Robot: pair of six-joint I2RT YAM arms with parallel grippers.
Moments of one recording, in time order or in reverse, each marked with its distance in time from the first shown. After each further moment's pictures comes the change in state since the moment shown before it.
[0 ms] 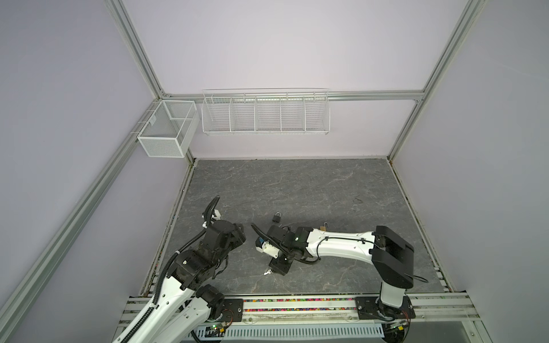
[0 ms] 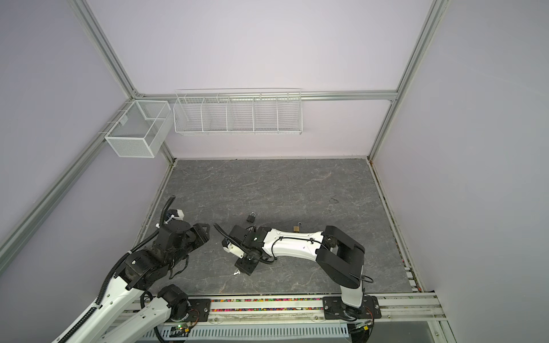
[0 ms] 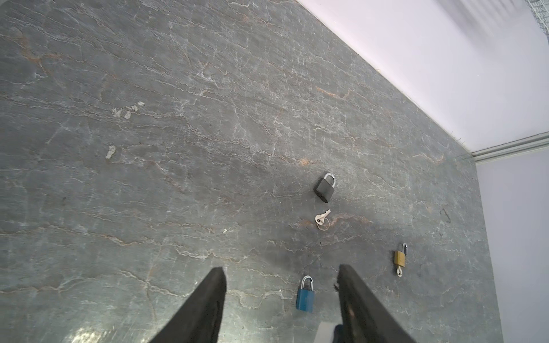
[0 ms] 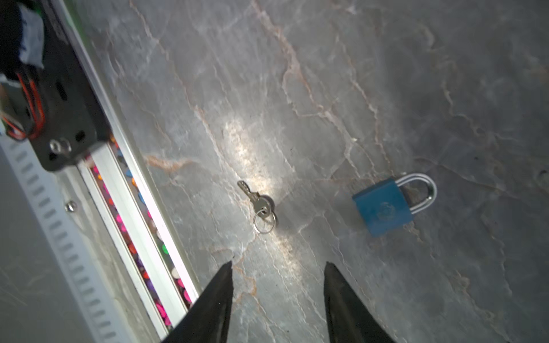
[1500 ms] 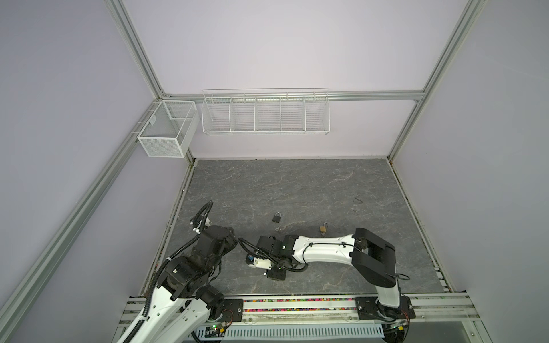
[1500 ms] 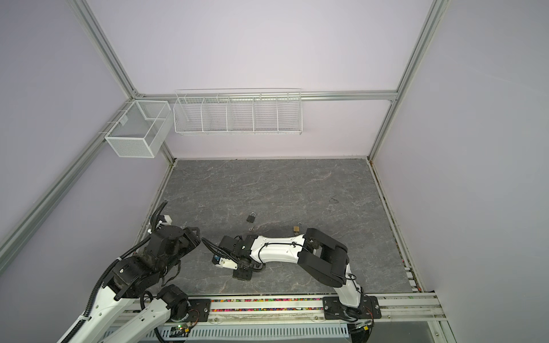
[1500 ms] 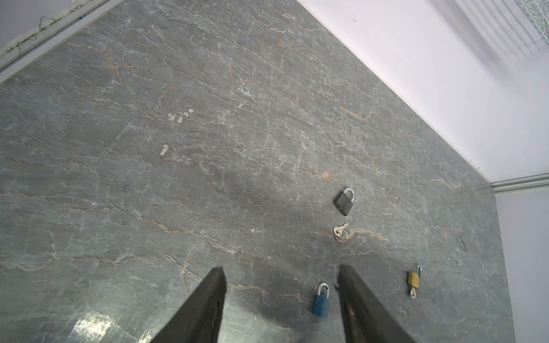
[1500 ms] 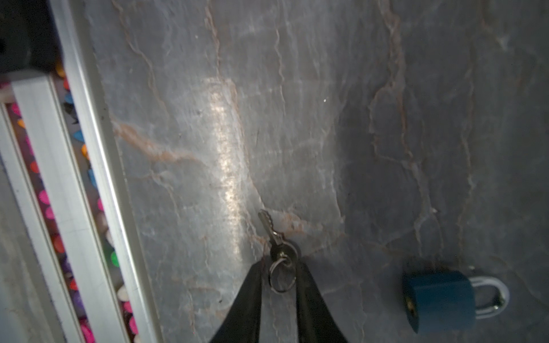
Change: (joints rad) left arm 0.000 -0.073 0.032 -0.132 -0.089 -0.068; right arm 0.068 0.140 0.080 -0.012 0.076 -0.257
